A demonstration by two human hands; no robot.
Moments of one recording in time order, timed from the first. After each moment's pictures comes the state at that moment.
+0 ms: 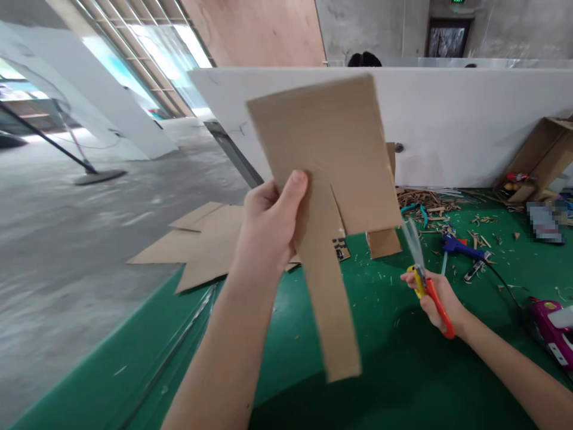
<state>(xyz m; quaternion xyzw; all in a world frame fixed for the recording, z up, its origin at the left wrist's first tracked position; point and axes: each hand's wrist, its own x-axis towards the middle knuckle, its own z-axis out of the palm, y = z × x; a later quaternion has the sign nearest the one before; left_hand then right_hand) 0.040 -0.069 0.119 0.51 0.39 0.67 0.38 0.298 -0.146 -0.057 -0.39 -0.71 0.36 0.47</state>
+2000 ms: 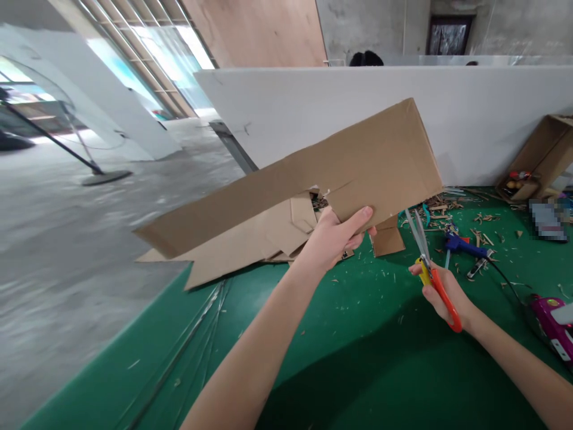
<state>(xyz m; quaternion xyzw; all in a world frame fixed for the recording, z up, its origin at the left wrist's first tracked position) 0.071 -0.077 0.093 0.59 0.40 0.46 0.53 0.304 -0.146 -0.042 -0.42 -0.72 0.32 0.45</state>
